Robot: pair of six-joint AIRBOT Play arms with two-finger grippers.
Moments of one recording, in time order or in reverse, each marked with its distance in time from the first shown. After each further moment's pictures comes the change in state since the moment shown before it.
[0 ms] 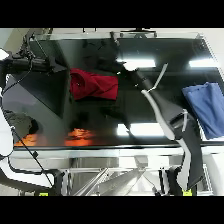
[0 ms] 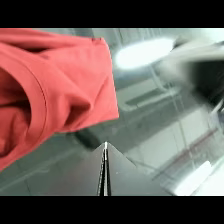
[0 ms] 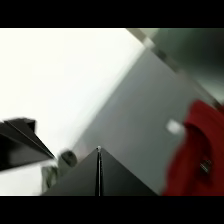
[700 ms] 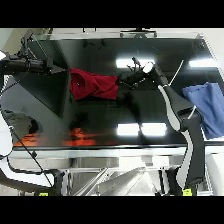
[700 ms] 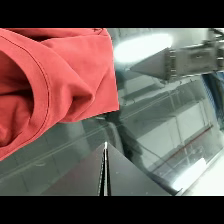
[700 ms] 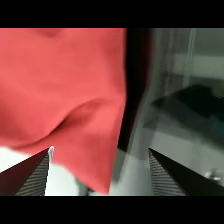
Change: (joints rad) left arm 0.015 0.000 0.000 0.001 -0.025 -0.011; right arm -0.176 -0.103 -0.078 -0.630 0.319 0.592
